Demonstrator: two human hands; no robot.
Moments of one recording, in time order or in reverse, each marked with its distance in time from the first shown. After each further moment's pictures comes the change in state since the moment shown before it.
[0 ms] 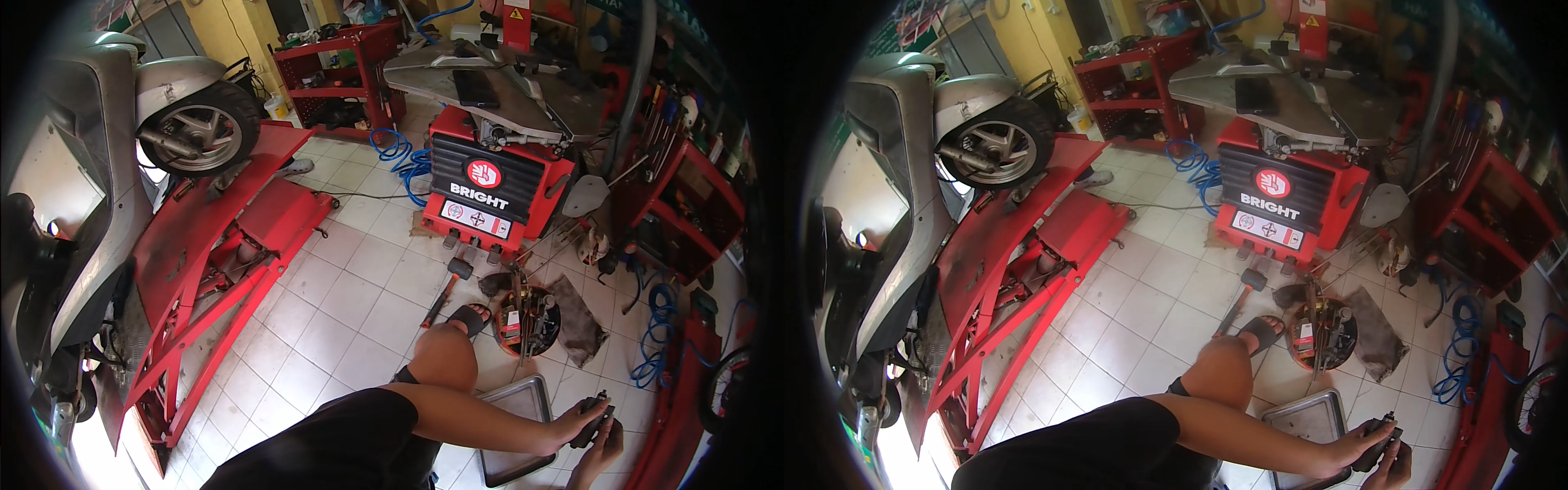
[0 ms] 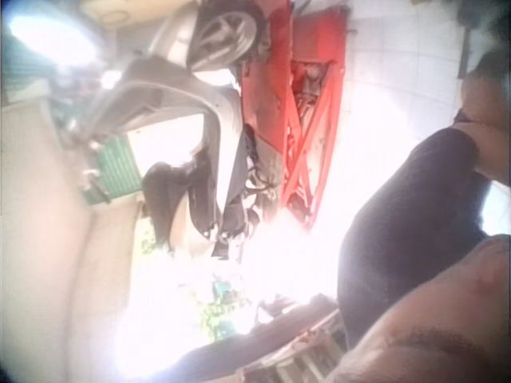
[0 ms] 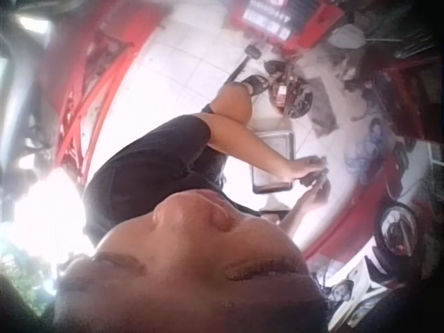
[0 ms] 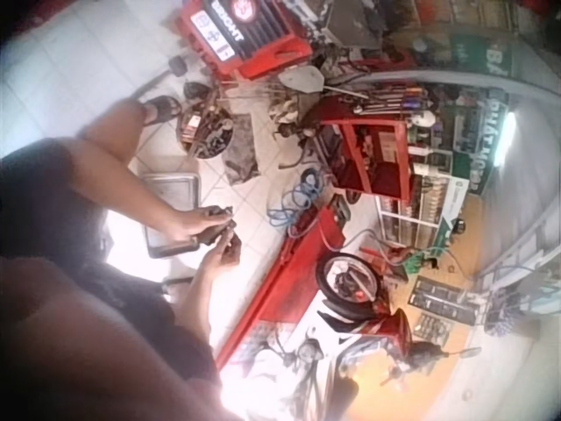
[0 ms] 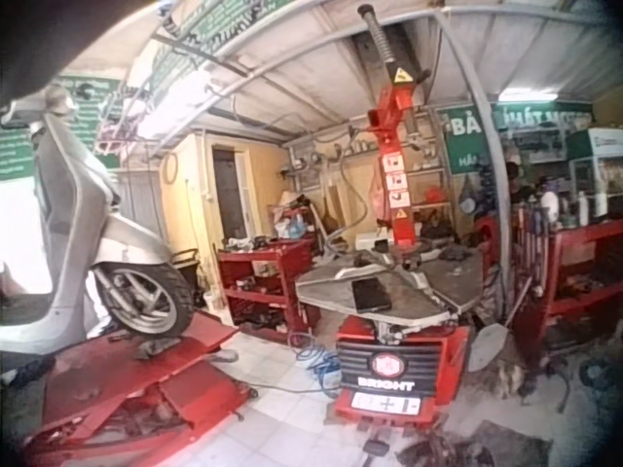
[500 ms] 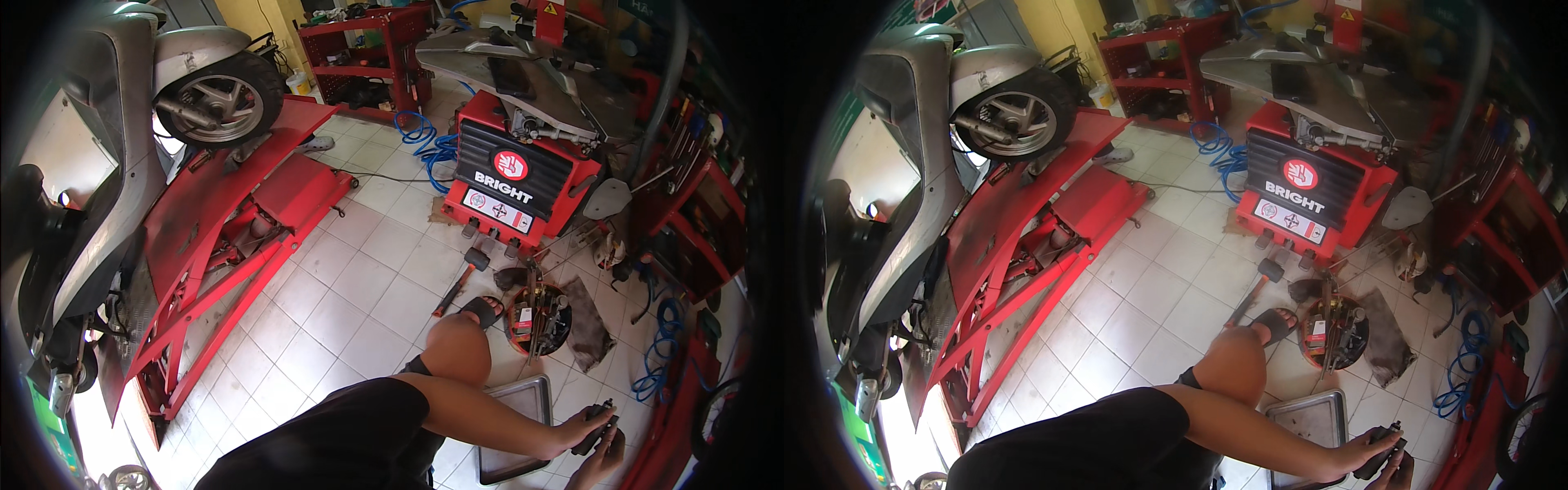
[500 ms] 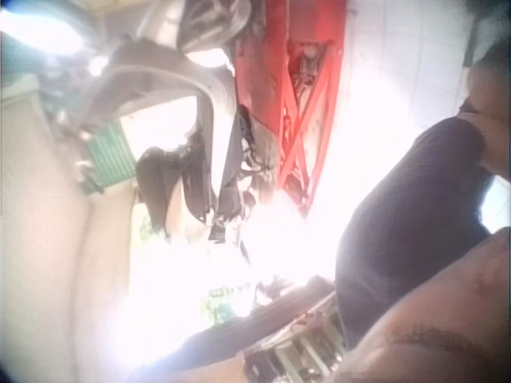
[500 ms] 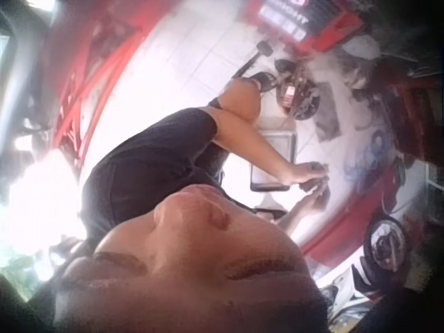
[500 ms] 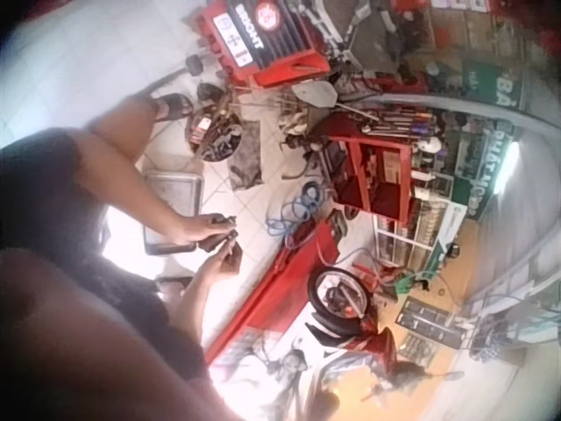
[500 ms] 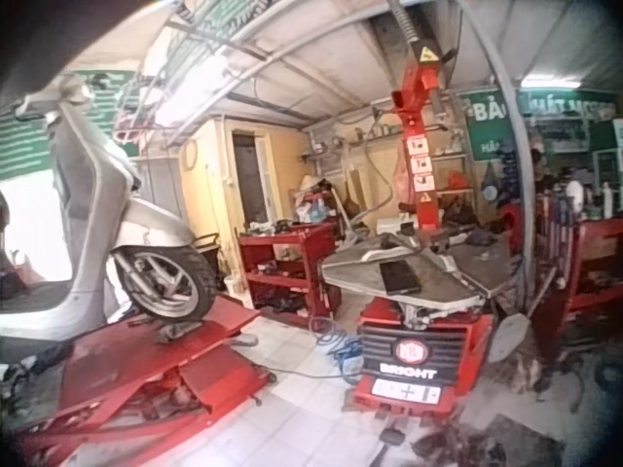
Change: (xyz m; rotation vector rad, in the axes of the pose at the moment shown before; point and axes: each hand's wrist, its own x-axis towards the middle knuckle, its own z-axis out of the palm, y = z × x) left_hand -0.003 -0.001 0.006 0.082 0.120 0.064; right_hand -0.002 -0.030 0.003 -0.079 0.053 0.022
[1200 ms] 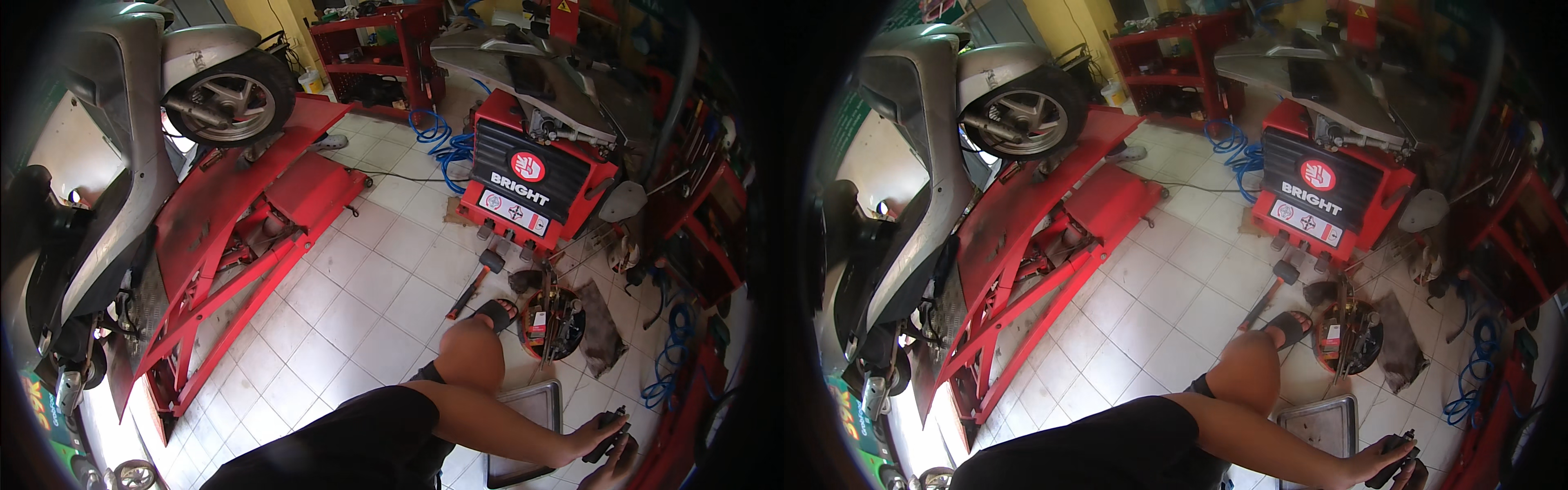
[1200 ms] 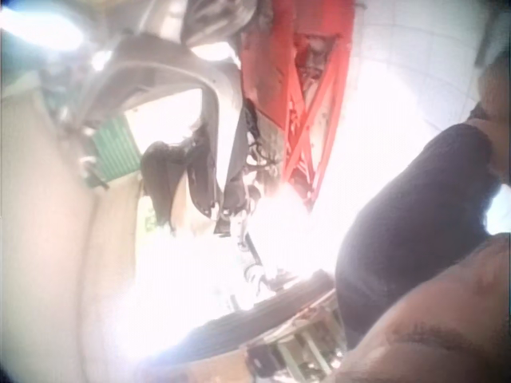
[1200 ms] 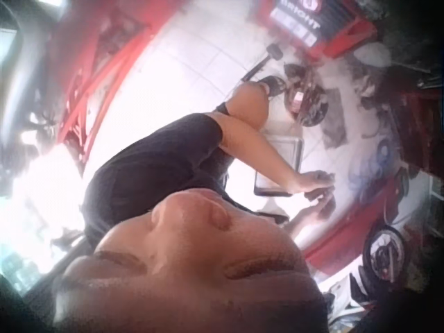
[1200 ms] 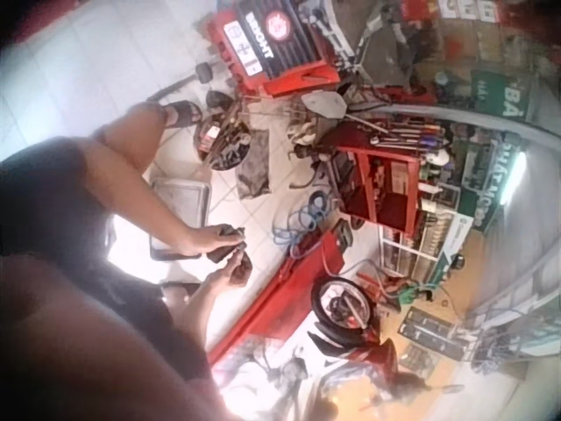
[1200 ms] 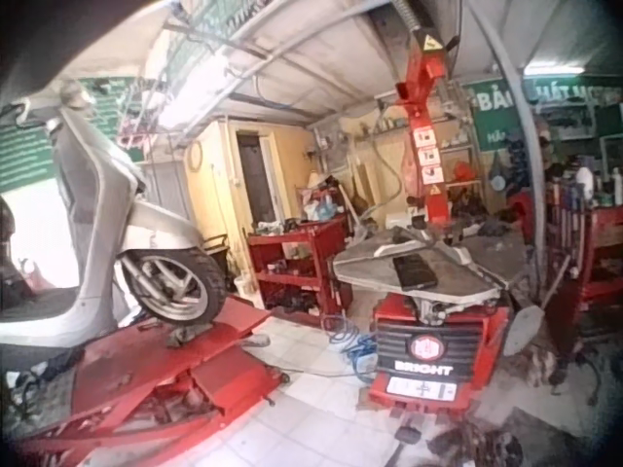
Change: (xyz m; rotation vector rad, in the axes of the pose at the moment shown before) left_hand 0.023 -0.014 -0.012 0.071 -0.076 0.047; right_hand 0.005 -0.004 0.004 0.119 0.009 0.062
